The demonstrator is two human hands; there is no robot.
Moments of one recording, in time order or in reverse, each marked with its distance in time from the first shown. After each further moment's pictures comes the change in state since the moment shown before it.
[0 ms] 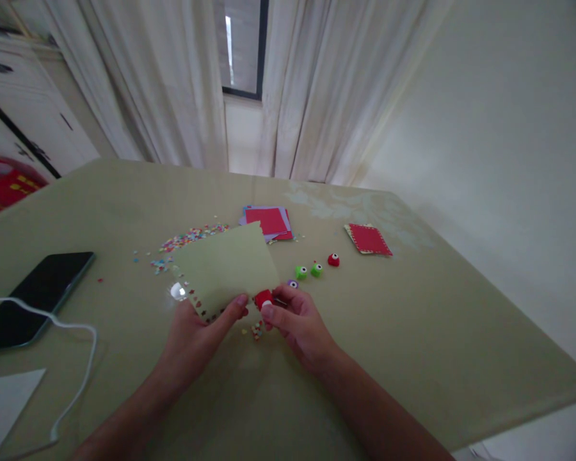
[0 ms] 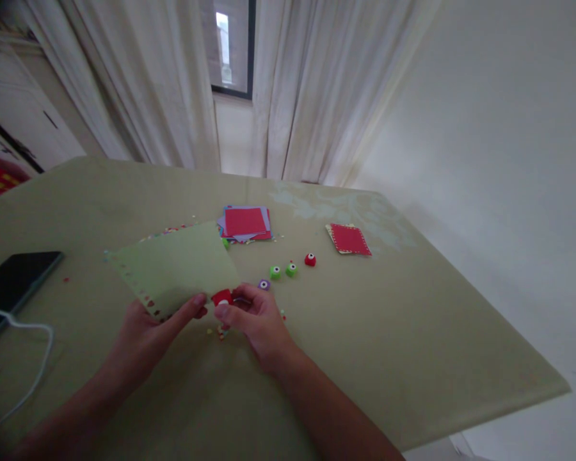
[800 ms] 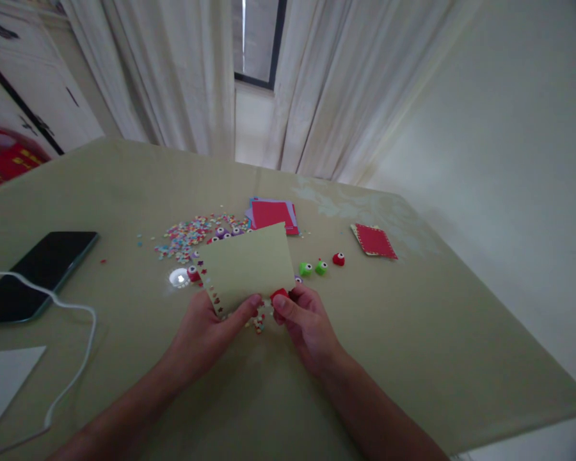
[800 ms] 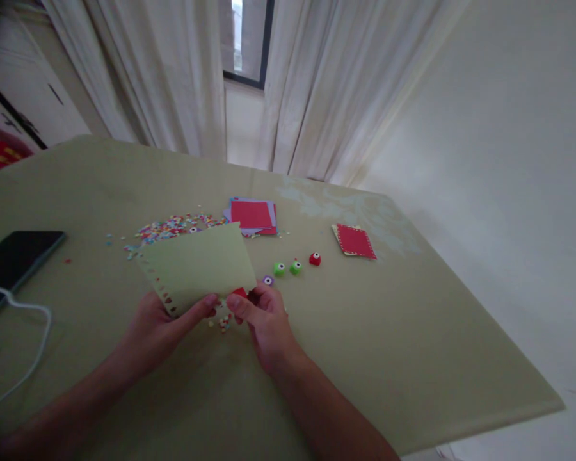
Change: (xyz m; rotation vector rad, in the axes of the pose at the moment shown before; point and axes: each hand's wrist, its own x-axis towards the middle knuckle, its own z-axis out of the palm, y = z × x) left_hand -0.003 -0.008 0.006 -0.001 -0.107 0.050; right_hand -0.002 -0.002 0.001 0.009 0.094 -0.014
